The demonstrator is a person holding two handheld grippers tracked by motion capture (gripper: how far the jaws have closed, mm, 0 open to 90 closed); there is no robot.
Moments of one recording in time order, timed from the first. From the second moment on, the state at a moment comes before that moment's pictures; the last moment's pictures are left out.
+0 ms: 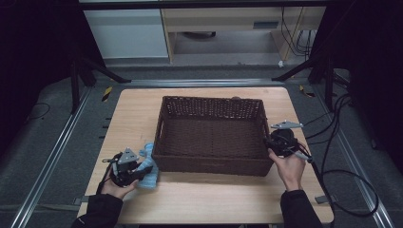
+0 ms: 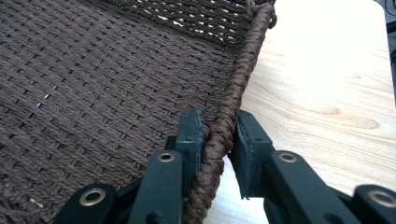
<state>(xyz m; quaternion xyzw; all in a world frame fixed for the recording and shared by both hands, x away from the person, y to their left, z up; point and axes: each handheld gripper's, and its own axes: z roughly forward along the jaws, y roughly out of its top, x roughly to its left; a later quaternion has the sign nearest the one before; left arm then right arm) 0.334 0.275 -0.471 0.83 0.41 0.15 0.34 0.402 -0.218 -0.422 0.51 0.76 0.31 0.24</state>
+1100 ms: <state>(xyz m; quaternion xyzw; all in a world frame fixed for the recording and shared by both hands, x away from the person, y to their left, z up) 0.311 0.271 -0.466 0.83 0.42 0.14 0.34 0.391 -0.225 -0.420 0.49 0.77 0.34 0.22</state>
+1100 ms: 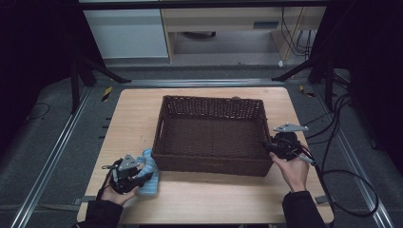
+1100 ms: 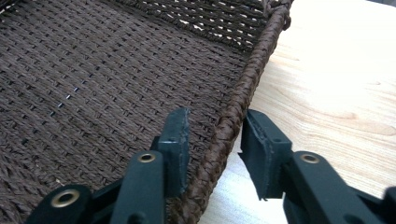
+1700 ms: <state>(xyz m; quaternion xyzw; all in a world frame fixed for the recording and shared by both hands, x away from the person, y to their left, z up) 0.298 0.279 -0.443 0.81 0.41 0.17 0.39 0.391 -0.224 -0.421 0.50 0.76 0.34 0.22</state>
